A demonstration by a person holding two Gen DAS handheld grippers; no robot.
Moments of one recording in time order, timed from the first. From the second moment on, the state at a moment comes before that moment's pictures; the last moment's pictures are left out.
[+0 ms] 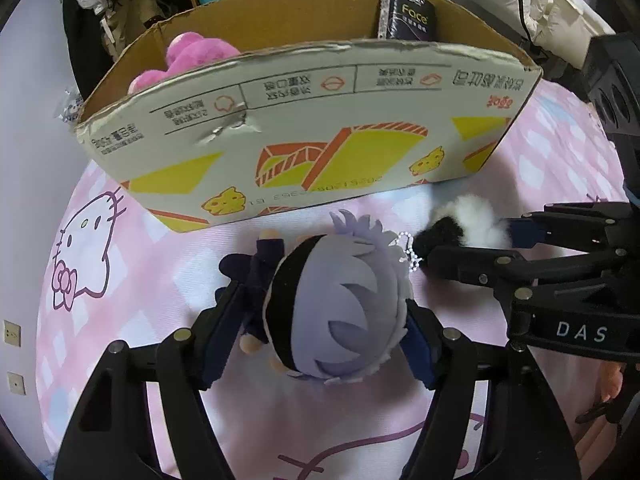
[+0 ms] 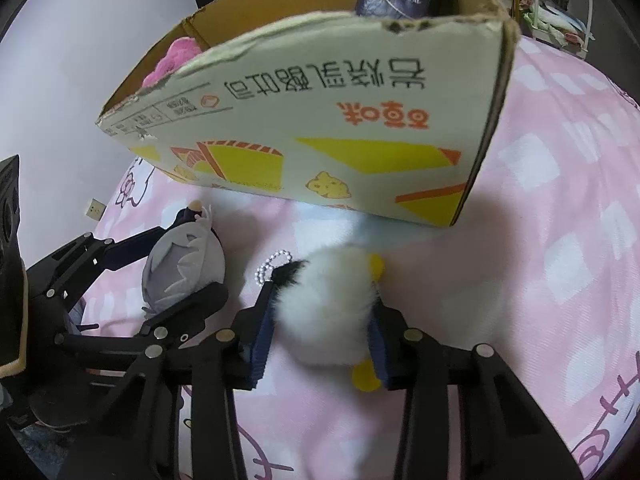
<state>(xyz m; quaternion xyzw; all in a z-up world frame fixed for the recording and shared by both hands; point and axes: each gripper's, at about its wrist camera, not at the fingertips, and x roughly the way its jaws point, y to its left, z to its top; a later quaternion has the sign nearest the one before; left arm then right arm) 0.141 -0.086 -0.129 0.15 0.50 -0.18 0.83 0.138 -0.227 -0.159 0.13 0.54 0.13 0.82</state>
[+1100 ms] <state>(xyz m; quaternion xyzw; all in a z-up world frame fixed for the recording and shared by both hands) 0.071 -0.029 -0.014 0.09 0.27 -0.13 0.95 0.070 -0.237 -0.046 0.05 0.33 0.08 0.94</state>
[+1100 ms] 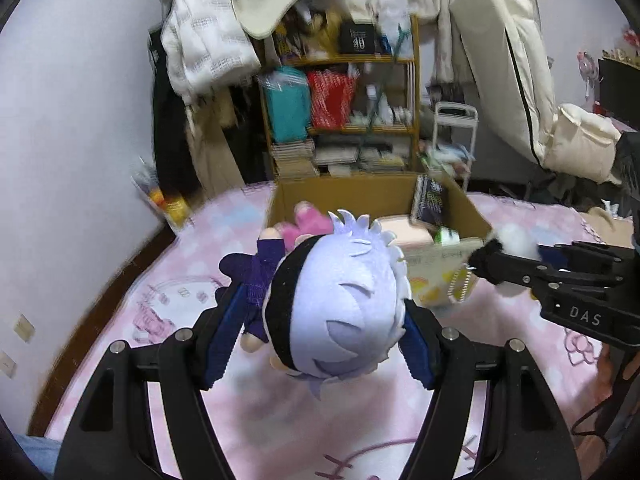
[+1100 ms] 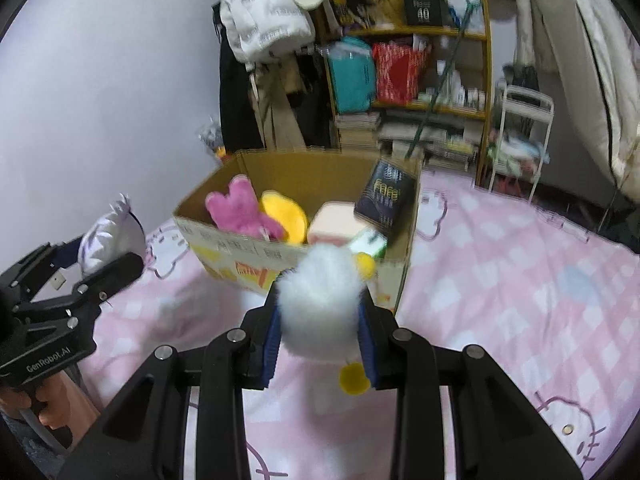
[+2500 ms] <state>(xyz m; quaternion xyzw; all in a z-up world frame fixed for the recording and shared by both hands) 0.112 -0.049 0.102 0.06 0.09 -0.15 0.98 0.093 -0.242 0.065 0.00 0.15 0.05 0.99</state>
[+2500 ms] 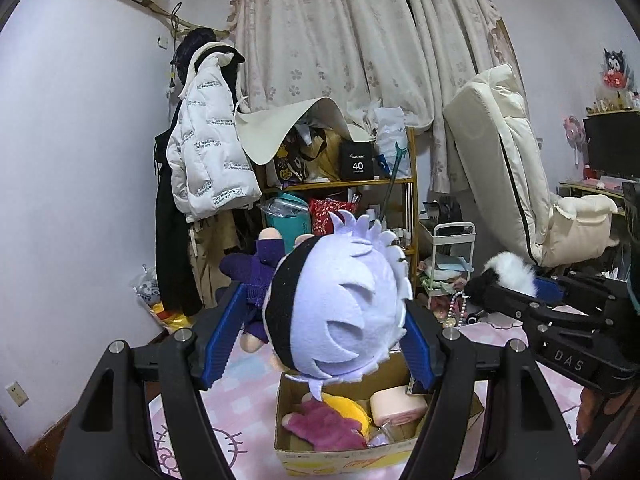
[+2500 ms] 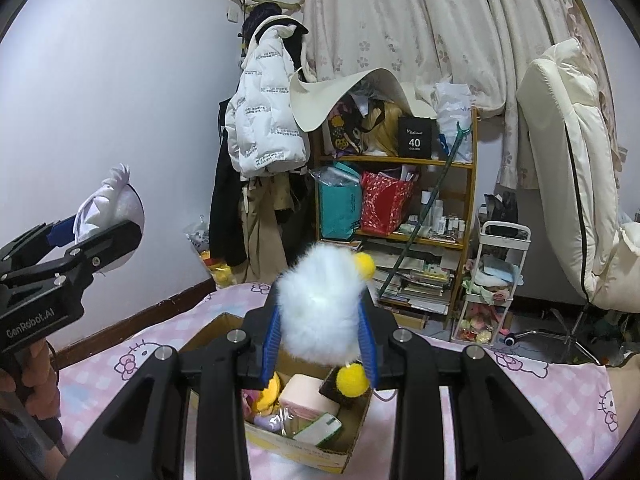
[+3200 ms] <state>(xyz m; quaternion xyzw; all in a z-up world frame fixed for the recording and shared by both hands) 0.145 -0.055 0.040 0.06 0.16 -0.15 0.97 0.125 -0.236 0.034 0.01 0.18 0.05 0.98</state>
